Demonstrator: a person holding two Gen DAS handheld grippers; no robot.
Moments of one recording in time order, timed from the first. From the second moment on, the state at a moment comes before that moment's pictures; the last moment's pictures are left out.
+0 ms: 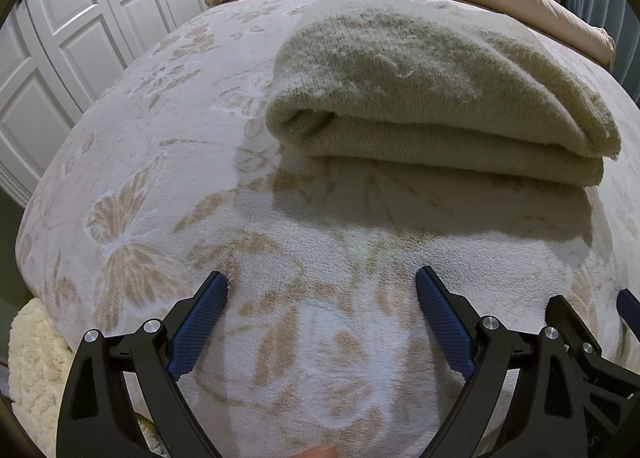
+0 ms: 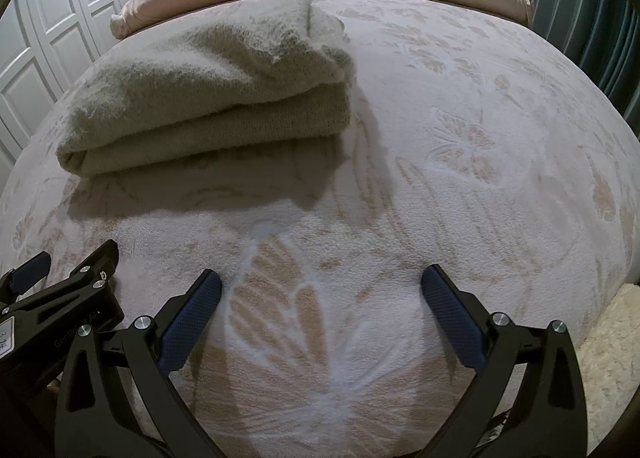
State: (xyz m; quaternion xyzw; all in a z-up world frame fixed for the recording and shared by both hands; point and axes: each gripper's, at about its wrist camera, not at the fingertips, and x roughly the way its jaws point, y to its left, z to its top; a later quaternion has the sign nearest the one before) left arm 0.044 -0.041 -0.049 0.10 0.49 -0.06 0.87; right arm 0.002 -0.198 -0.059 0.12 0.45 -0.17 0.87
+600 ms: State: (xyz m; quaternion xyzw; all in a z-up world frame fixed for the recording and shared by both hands) left arm 0.040 -0.042 -0.051 0.10 0.48 -0.06 0.87; right arm 0.002 -0.195 -0.058 0.12 0.46 -0.17 0.87
